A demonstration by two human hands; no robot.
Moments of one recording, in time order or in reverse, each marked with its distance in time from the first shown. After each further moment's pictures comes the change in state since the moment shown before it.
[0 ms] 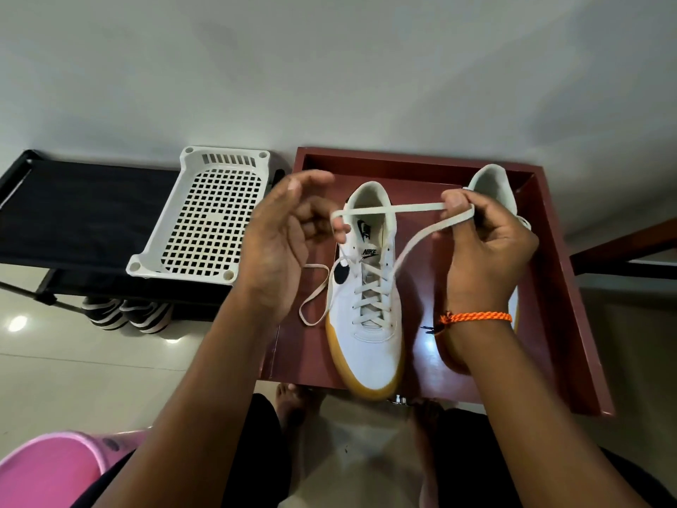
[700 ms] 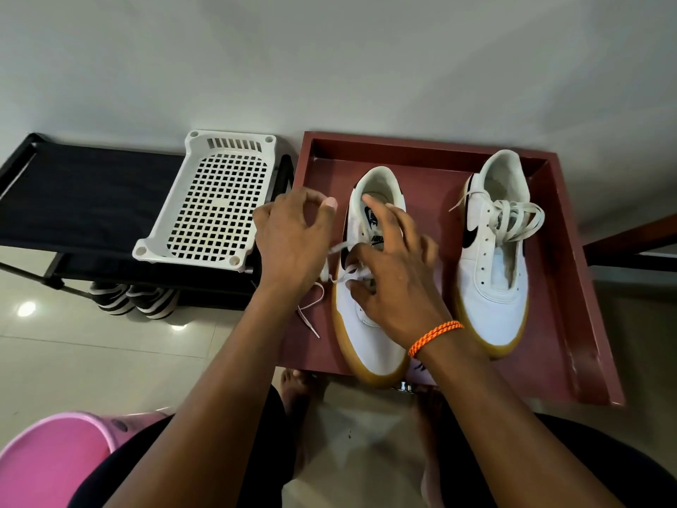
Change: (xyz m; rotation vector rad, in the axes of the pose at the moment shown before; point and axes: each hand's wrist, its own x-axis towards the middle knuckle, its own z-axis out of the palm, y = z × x) left_hand 0.003 -0.026 -0.002 0.952 0.346 -0.104; right_hand -0.060 0.009 0.018 -0.938 -0.862 -0.339
